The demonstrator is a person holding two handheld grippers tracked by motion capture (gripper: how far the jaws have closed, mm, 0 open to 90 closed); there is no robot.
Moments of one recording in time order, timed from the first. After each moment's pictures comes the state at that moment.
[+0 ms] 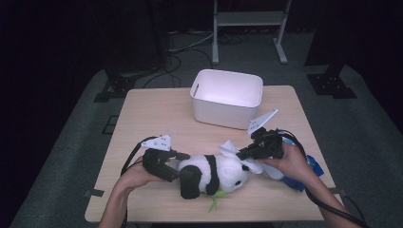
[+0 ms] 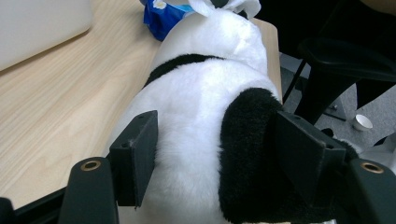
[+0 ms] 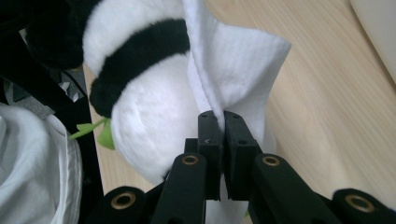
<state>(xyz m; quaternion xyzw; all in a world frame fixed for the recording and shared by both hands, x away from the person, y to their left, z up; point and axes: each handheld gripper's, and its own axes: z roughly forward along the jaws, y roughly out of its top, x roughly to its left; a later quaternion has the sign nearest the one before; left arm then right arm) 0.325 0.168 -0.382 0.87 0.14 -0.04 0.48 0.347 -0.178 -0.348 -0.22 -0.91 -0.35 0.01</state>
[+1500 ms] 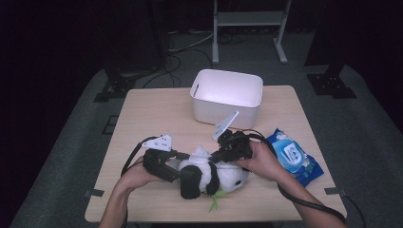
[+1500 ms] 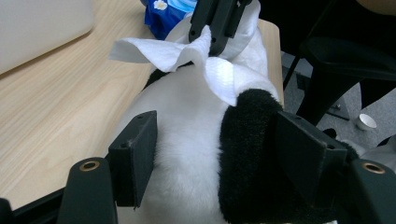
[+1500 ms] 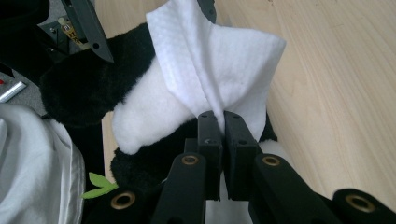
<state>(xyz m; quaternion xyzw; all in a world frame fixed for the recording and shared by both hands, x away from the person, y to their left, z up) 0.324 0.165 -0.381 0.87 0.14 -0.03 0.48 0.346 -0.093 -0.345 -0.14 -0.94 -0.32 0.02</state>
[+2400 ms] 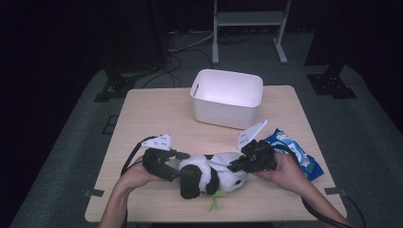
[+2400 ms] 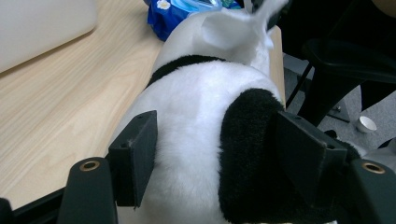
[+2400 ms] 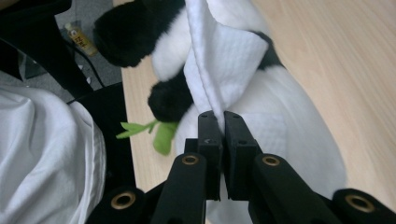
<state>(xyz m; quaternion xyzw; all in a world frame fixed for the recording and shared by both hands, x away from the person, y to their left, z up) 0.325 0.167 -0.381 0.86 0.14 -0.03 0.48 0.311 -0.150 -0.339 -0.16 -0.93 -0.34 0.01</state>
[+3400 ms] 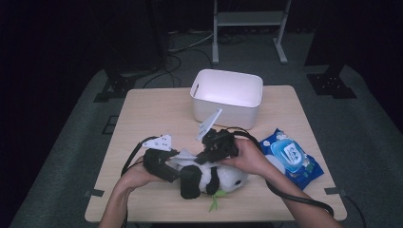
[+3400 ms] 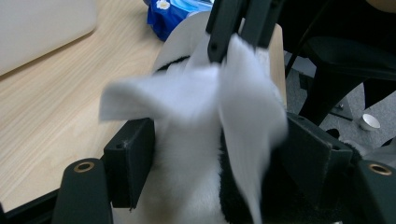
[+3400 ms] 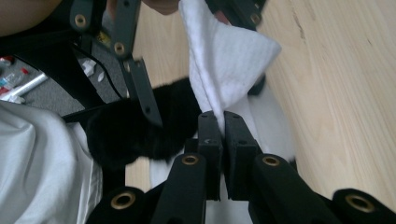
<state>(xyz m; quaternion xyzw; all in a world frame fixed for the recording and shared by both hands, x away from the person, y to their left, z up) 0.323 0.165 -0.381 0.86 0.14 -0.03 0.48 0.342 -0.048 -0.326 -0.08 -0.94 -0.33 0.04</state>
